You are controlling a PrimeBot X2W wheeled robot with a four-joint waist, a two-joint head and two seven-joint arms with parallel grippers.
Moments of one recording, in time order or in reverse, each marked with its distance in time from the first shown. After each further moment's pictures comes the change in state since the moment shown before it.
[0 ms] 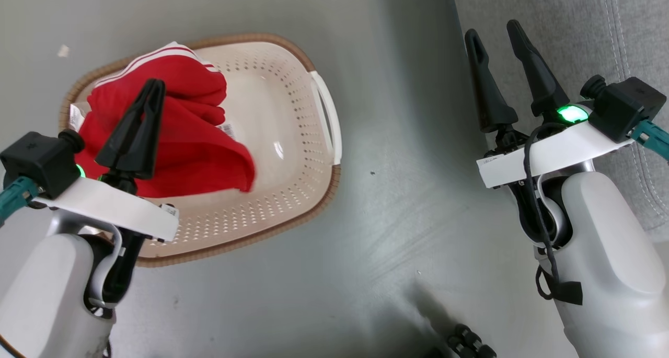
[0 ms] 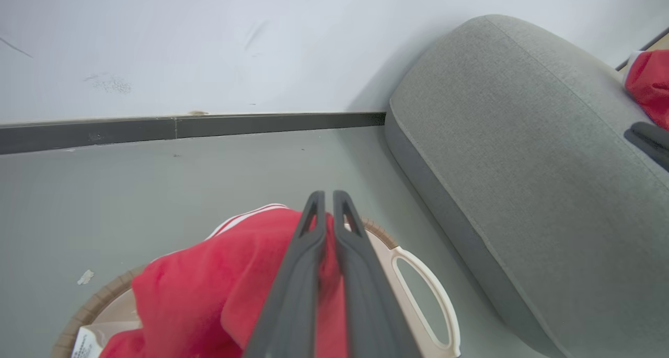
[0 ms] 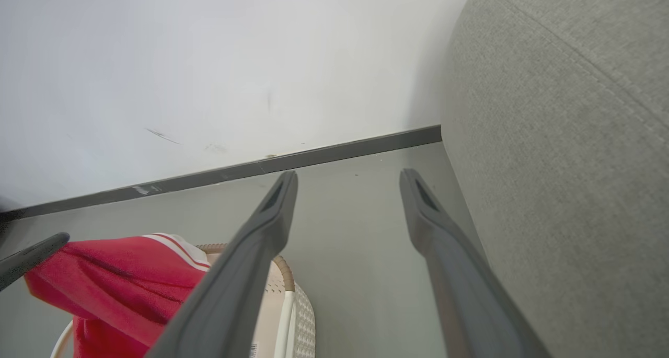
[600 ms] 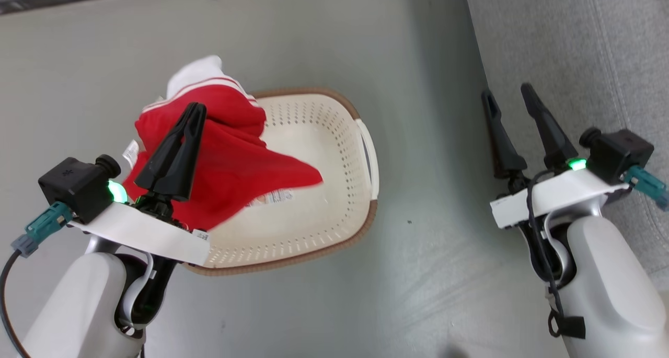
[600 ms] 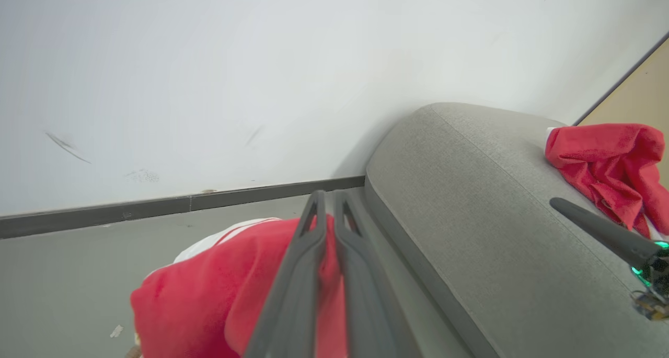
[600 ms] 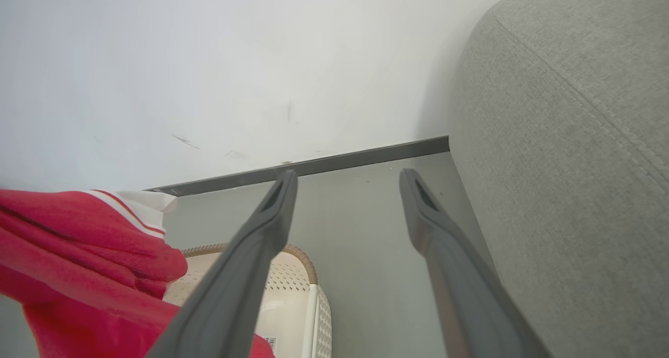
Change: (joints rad) left arm 0.049 -0.052 -0.043 -0.020 -0.029 -0.038 -0.051; right arm 0.115 -0.001 -0.067 0.066 -0.067 0.000 -0.003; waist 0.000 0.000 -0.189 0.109
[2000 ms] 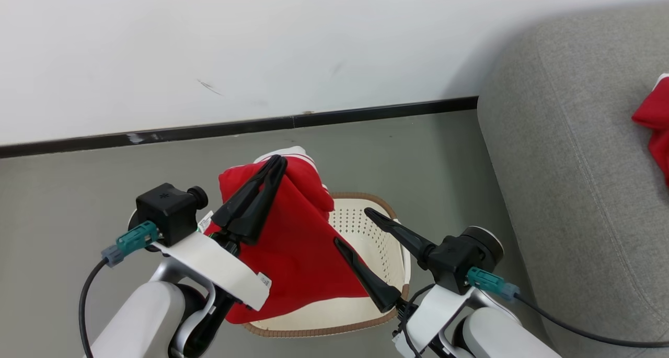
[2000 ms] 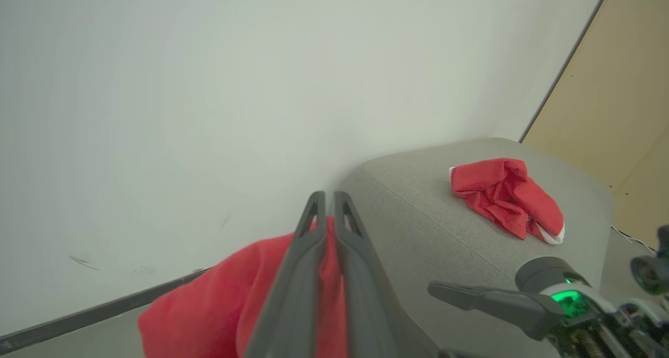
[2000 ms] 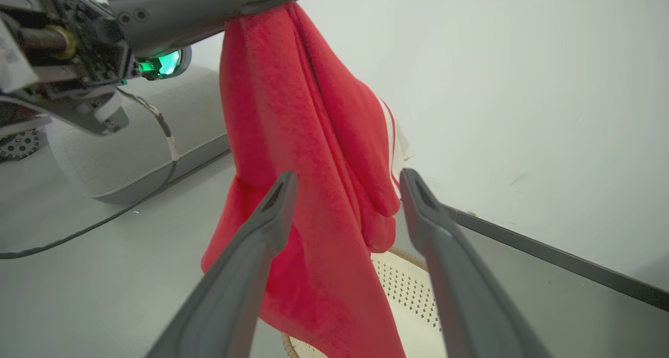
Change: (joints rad) left arm 0.046 -0.049 -0.153 -0.031 -0.012 -0.006 0.108; right arm 0.130 -0.037 0.515 -0.065 -0.075 0.000 0.000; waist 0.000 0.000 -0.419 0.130
